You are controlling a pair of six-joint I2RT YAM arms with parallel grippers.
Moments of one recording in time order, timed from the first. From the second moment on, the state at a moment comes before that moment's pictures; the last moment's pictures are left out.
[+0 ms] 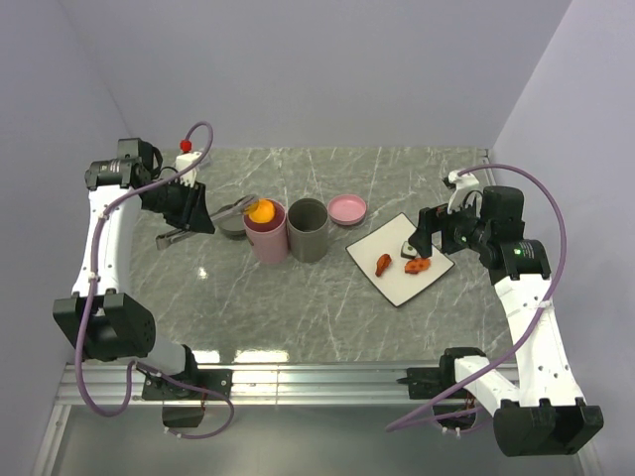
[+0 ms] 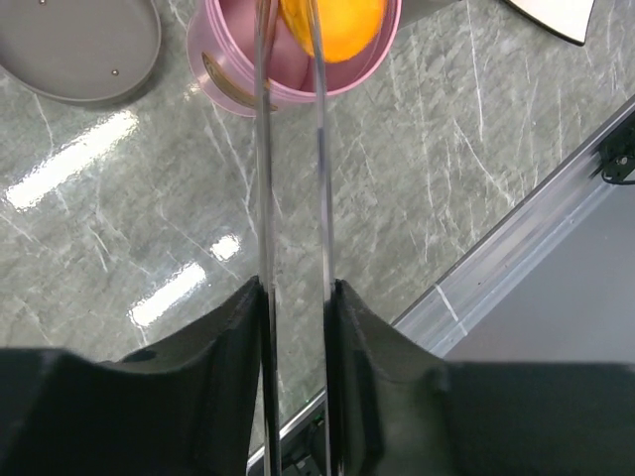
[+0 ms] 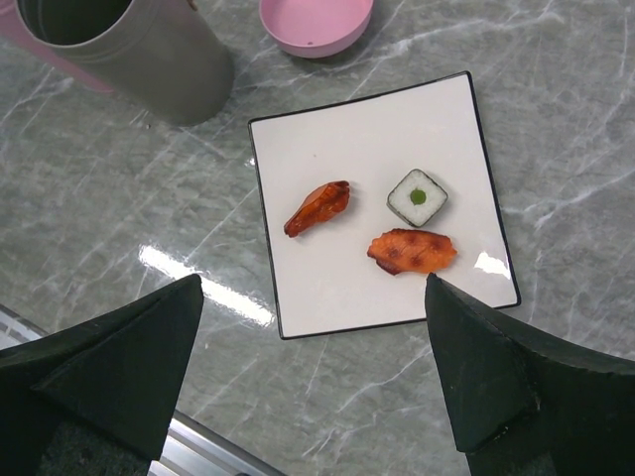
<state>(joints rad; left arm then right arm) 0.11 1.48 1.59 -1.33 0.68 0.48 0.01 0.96 1.09 -0.80 -0.44 -0.14</state>
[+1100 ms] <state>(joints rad) -0.54 1.68 1.93 -1.12 0.53 0.35 -0.21 1.03 1.20 -0.83 -0.43 -0.10</state>
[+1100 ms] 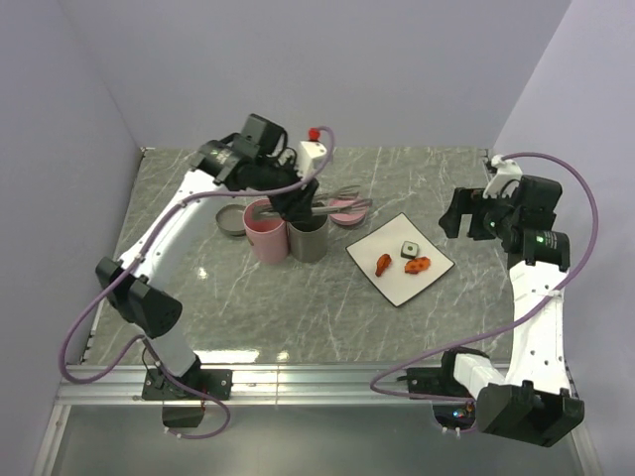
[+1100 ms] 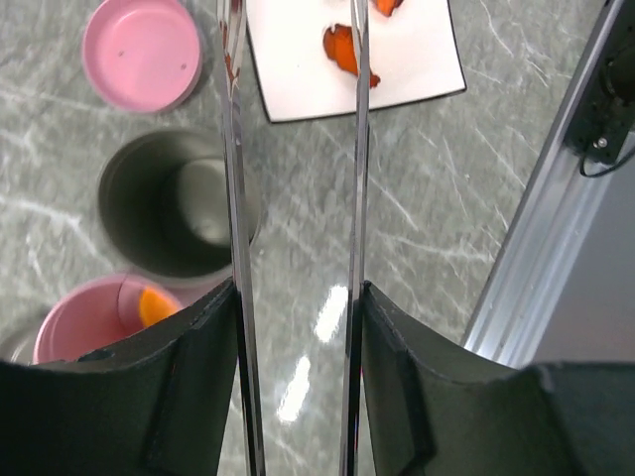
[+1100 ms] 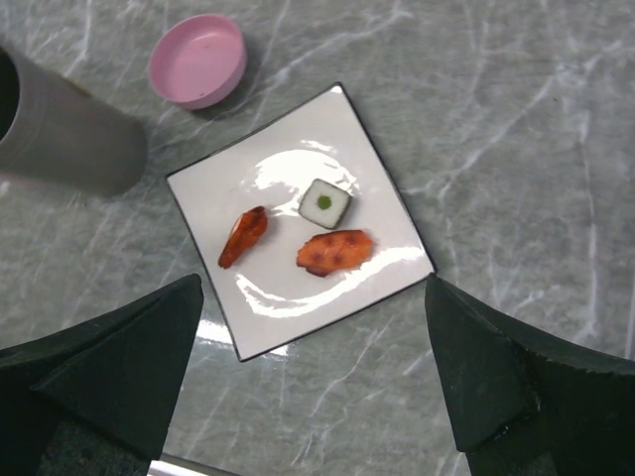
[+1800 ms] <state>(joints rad) -0.85 2.05 1.98 -0.87 0.35 0.26 -0.36 1.03 1.21 -0.82 -0.49 -0.06</state>
